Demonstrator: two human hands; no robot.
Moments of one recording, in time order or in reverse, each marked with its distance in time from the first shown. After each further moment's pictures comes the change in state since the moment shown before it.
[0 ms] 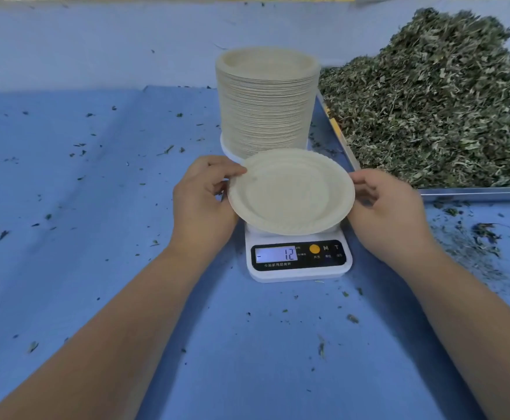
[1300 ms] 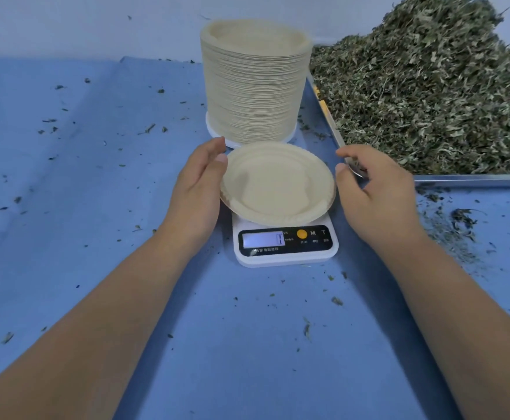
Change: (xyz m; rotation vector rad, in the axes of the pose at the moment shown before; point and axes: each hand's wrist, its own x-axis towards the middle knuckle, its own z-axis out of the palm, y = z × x) left_hand -0.005 0.010 0.001 -0.216 -0.164 -0.431; right_hand 0.003 0.004 -0.003 -0.185 0.137 -0.136
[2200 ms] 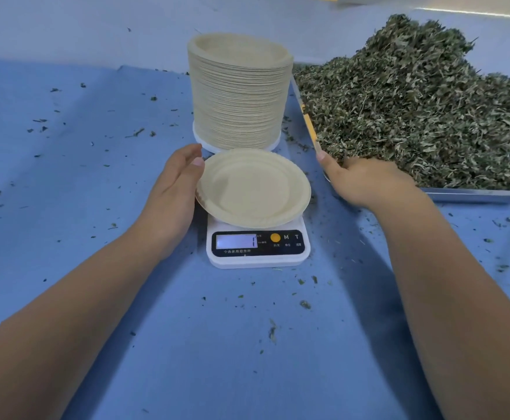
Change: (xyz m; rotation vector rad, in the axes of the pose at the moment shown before) left_hand -0.003 -0.003 -0.001 0.067 -0.028 -0.002; right_hand 0.072 0.032 -0.020 -0.710 -0.535 0.334
